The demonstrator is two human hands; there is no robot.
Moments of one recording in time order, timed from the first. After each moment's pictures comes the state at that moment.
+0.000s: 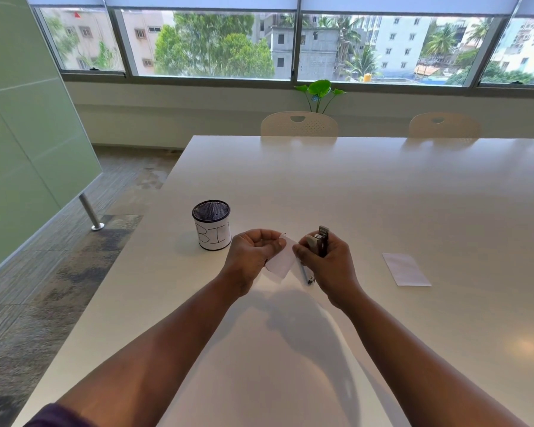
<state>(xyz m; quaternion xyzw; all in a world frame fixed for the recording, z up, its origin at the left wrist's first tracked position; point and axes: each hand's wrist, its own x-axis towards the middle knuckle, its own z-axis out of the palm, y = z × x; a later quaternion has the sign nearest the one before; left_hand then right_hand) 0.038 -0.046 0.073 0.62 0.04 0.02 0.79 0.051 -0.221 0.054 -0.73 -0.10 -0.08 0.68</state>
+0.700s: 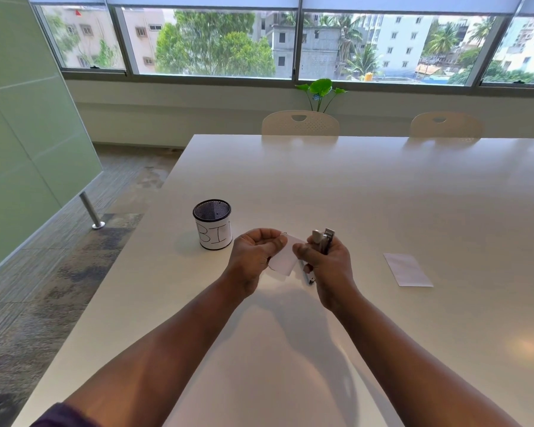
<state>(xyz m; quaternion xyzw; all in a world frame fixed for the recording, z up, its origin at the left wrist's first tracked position) 0.039 -0.050 0.073 0.57 0.06 0.01 0.82 0.048 -0.211 0.054 -0.63 0.01 -0.01 0.77</state>
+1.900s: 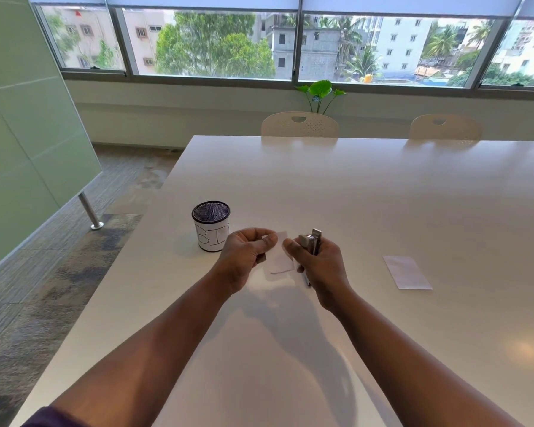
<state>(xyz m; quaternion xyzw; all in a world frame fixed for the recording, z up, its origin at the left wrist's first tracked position) 0.052 -0.030 0.069 0.60 0.05 -0.01 0.80 0.039 -0.201 0.077 -0.70 -0.05 -0.02 0.71</state>
